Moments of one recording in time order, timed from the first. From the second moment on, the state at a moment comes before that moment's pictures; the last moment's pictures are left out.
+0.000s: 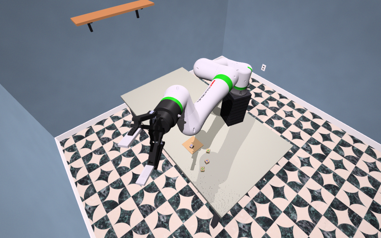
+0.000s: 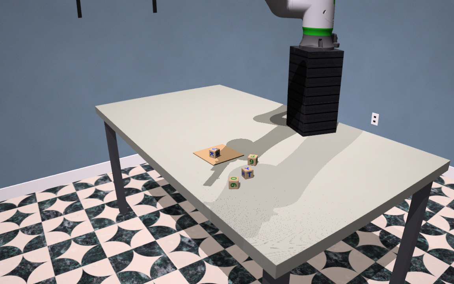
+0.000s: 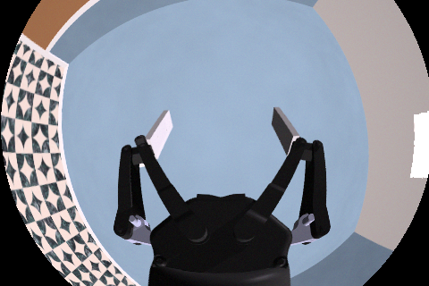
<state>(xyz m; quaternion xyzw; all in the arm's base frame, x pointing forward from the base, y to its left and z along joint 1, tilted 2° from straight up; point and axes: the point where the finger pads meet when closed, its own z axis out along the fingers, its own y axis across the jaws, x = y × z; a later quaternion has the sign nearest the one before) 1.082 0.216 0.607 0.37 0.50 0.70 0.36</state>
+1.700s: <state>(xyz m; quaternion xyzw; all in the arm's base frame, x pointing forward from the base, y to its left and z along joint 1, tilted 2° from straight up) 1.031 0.330 0.439 0.20 0.68 0.62 0.33</state>
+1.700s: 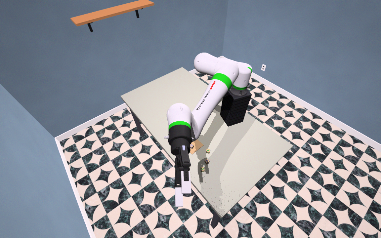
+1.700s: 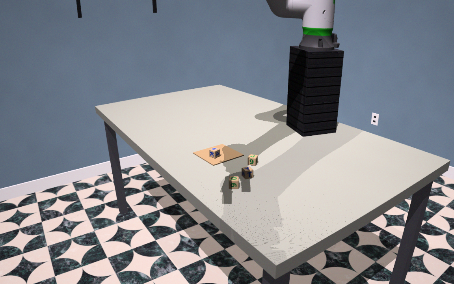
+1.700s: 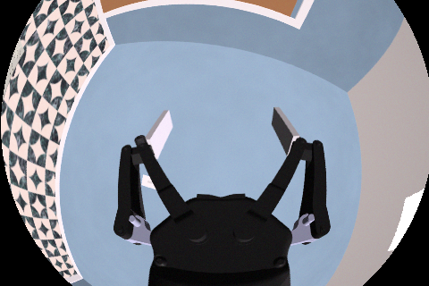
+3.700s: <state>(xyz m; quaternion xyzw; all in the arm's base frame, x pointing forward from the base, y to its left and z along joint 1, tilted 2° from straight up) 0.904 0.344 0.088 0.05 0.89 0.42 0.20</state>
